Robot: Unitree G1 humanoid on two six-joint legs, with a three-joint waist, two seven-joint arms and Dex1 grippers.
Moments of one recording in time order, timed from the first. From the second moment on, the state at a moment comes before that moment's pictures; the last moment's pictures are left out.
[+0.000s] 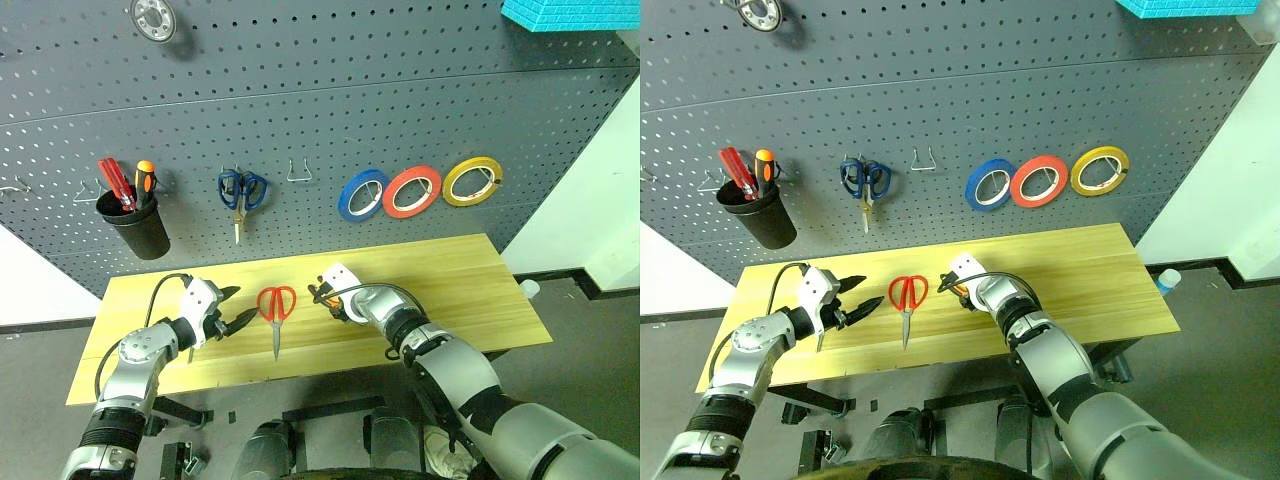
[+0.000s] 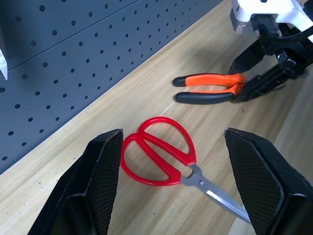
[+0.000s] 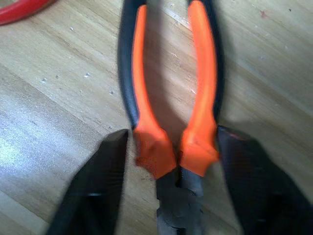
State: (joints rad) left arm -0.10 0.49 0.02 0.37 -0.21 -0.12 -0.85; right arm -0.84 0.04 0.24 1.22 -0.19 0.44 0.33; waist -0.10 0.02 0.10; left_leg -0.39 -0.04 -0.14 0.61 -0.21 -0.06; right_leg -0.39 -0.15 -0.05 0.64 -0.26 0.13
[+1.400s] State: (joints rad) left arm -0.07 0.21 0.17 0.12 -0.42 -0.42 -0.76; right arm -0.89 -0.10 0.13 0.60 -0.05 -0.36 0.43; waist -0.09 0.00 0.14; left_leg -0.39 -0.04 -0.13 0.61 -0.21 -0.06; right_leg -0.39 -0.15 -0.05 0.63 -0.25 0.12
